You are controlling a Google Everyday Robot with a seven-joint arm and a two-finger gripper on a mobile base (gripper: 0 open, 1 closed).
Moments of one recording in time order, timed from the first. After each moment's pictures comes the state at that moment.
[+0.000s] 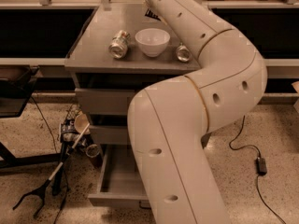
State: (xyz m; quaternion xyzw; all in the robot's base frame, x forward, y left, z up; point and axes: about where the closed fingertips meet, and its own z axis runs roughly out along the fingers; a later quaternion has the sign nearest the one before) arm 0.930 -0.045 0.928 0.32 0.84 0.16 0.41
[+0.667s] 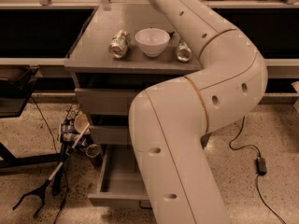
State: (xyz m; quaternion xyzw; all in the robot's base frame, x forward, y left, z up) arm 0.930 -0.060 0.936 0.32 0.84 0.15 0.42
